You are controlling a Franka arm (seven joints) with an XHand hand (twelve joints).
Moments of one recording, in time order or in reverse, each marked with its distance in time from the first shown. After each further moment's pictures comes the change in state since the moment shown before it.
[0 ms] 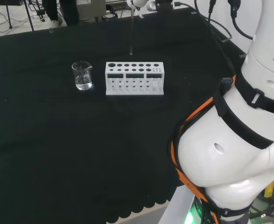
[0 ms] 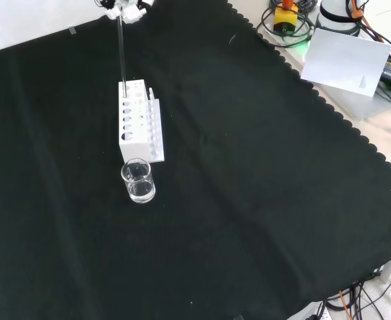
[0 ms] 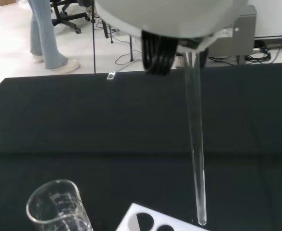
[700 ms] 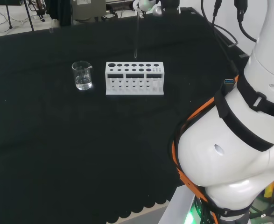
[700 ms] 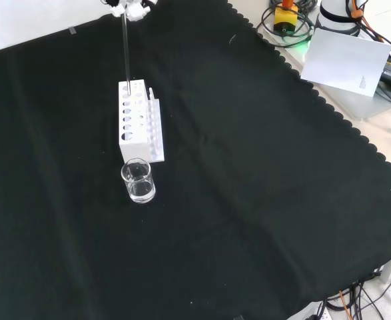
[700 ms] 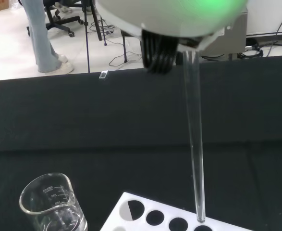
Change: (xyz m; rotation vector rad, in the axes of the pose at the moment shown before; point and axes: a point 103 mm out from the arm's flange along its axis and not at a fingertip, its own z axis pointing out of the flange) arm -0.015 -0.020 0.008 -0.004 0.018 0.036
